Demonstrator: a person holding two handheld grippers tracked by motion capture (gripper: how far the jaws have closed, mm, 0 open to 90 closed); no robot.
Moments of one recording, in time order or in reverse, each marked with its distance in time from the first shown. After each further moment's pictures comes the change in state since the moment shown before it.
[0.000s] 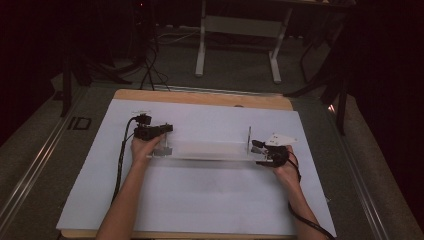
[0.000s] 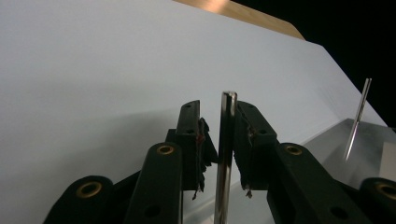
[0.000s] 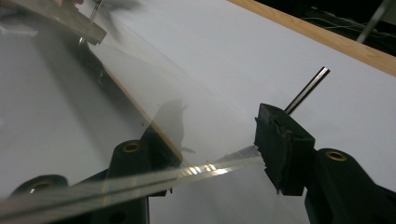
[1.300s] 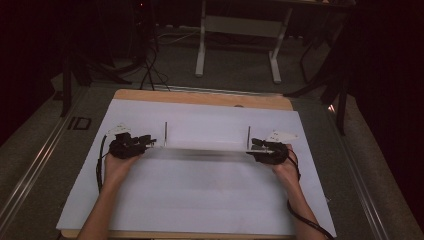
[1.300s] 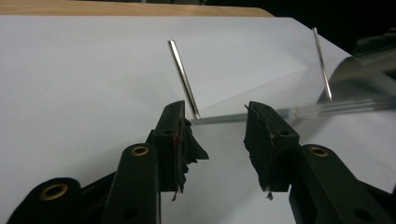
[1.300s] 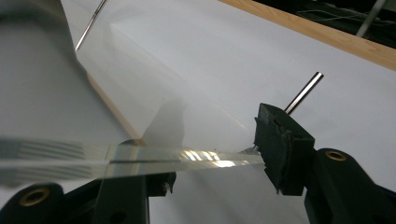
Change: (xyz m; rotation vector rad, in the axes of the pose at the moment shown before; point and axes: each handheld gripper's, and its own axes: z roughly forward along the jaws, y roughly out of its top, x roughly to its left) left arm -0.013 -0.040 -0.086 -0.053 -0.005 0.303; right arm -0.002 0.008 0.001 0.006 0.001 0.056
